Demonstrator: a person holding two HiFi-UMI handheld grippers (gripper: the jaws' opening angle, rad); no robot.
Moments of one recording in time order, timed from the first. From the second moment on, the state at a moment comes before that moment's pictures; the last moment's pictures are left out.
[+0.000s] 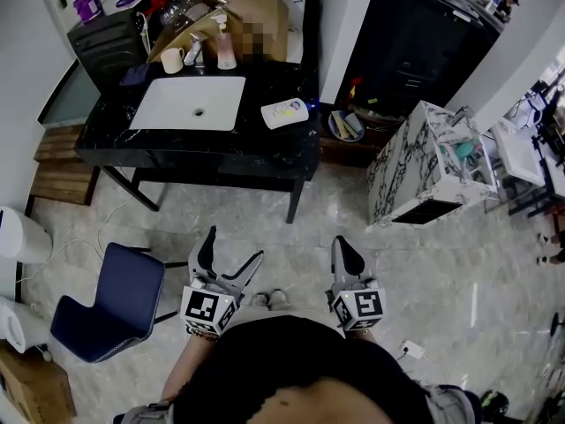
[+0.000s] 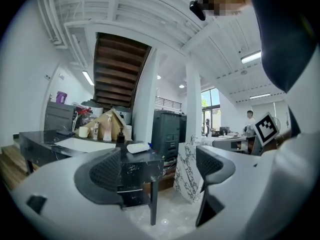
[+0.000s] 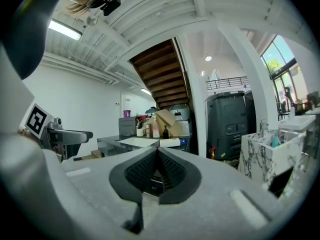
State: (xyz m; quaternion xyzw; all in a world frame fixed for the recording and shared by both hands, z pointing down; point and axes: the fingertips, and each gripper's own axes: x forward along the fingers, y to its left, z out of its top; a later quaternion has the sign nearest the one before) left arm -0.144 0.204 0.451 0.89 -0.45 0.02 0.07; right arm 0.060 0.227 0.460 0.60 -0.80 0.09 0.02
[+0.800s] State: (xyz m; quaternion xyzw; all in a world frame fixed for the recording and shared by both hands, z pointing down) left arm -0.122 0.183 0.467 0.88 -0.48 0.03 0.08; right arm 0.094 0.195 0.480 0.58 -0.81 0.10 0.03
